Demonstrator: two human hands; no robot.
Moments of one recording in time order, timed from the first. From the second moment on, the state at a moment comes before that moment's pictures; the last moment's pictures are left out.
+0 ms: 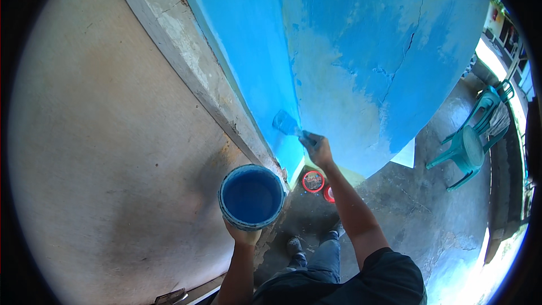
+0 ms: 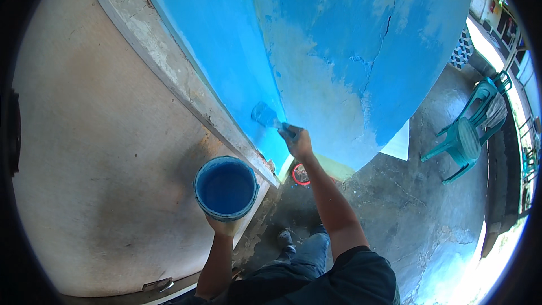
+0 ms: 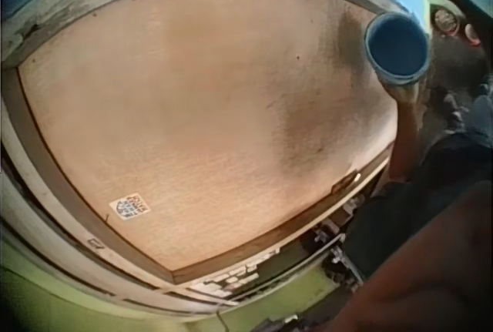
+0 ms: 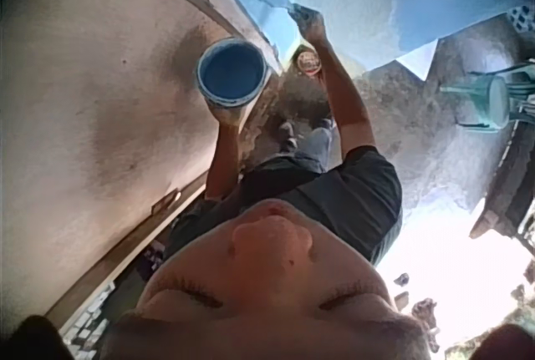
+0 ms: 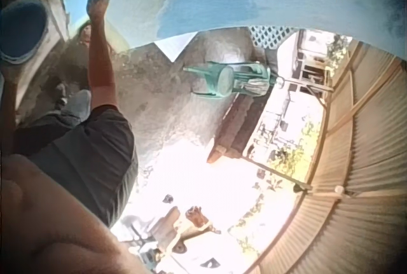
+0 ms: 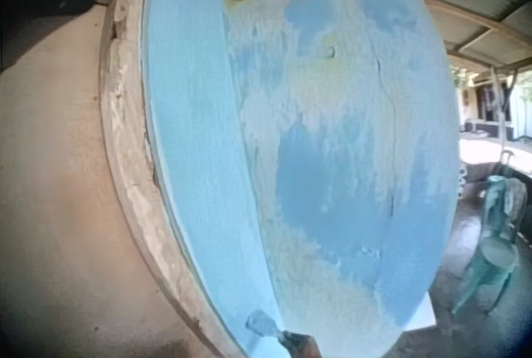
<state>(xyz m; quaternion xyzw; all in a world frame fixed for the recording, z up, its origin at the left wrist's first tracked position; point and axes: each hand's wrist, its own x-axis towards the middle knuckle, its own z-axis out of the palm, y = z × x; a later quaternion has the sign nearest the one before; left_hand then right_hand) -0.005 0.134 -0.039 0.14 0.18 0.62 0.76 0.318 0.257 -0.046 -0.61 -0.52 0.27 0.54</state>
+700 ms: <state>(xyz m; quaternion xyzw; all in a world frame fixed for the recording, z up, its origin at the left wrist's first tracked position) 0.008 0.141 -0.034 0.23 0.17 0.61 0.74 0.331 0.260 0.086 -0.73 -0.61 0.10 0.30</state>
